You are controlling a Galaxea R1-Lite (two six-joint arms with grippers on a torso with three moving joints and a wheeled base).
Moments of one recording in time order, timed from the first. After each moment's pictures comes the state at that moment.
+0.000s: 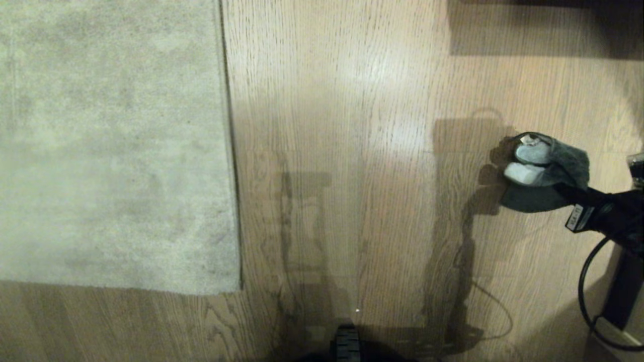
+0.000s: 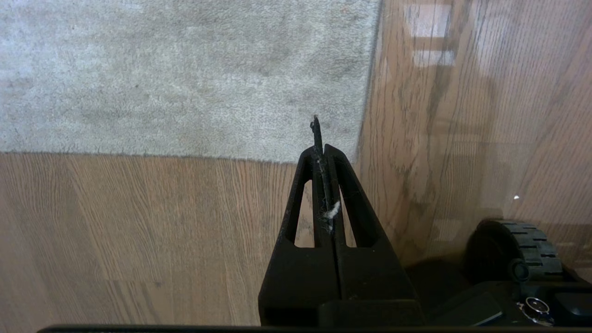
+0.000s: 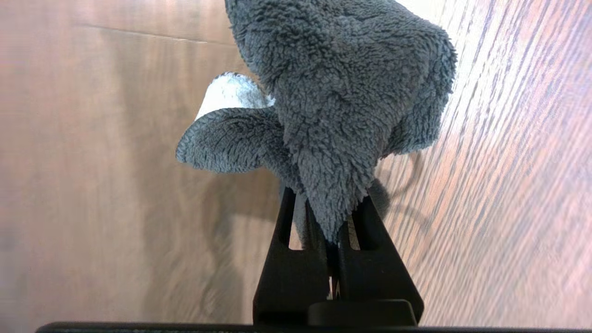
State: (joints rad) left arm 0.00 0.00 0.00 0.00 0.01 -0.03; right arm -0.21 1.60 -0.33 -1.32 0.32 -0.08
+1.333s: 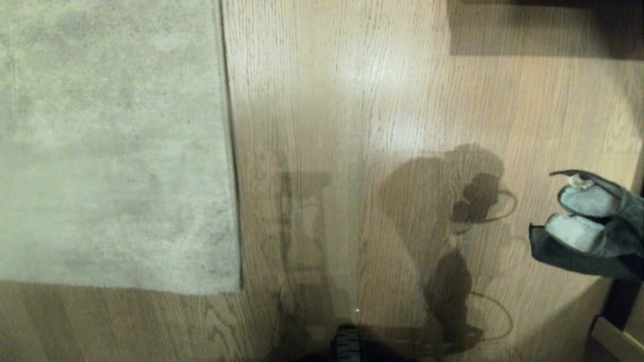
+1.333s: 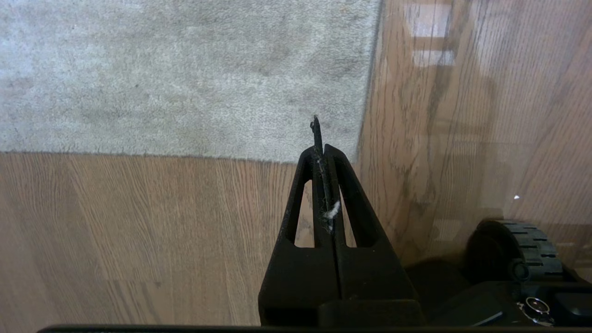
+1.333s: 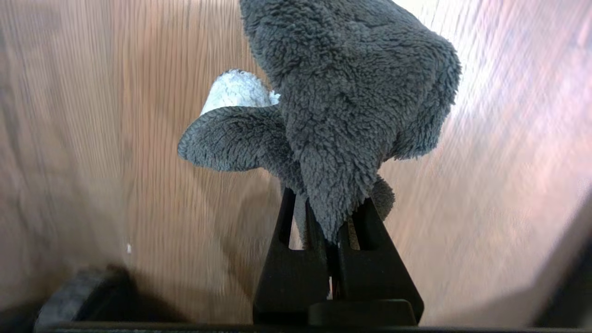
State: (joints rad) left arm 0.00 0.00 0.00 0.00 0.01 -0.03; right arm -0.19 0.90 -0.05 -0.89 0.34 -0.10
